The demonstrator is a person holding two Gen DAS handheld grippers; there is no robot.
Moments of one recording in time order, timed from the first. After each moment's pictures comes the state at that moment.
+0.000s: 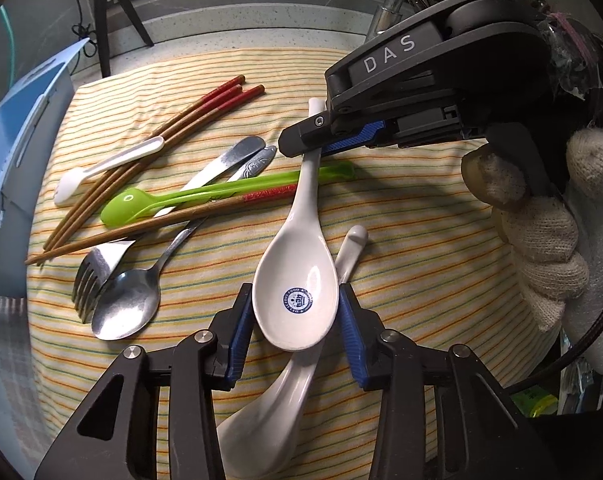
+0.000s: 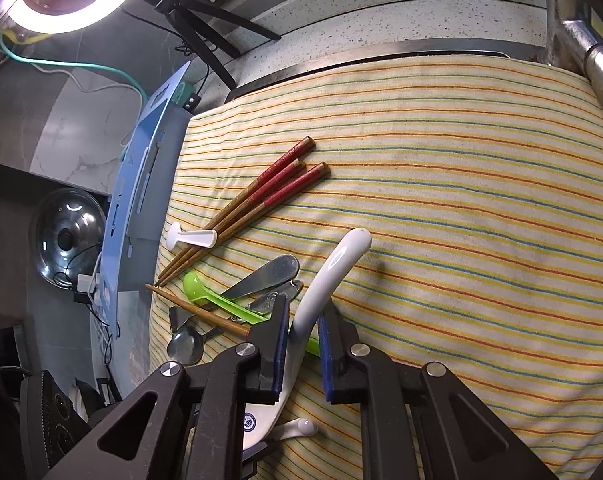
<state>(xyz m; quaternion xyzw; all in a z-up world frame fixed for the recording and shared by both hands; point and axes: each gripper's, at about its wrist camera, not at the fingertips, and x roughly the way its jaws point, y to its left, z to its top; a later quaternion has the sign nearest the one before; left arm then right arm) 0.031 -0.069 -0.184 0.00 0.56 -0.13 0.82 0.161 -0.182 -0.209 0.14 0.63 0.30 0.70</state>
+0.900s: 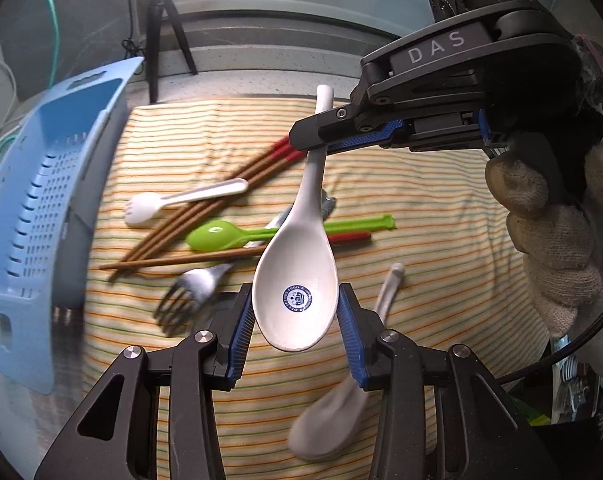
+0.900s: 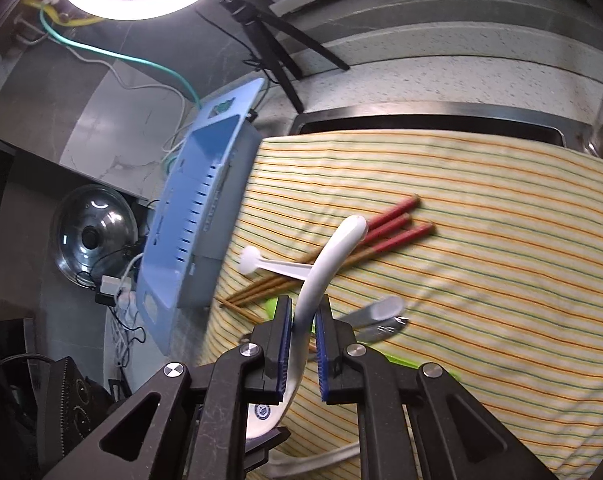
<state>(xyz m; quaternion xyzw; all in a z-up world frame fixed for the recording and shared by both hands) 0.044 -0.004 -0.150 -0.03 0.51 -0.12 0.85 0.160 -0.127 -0.147 0.13 0.60 0.33 0.72</state>
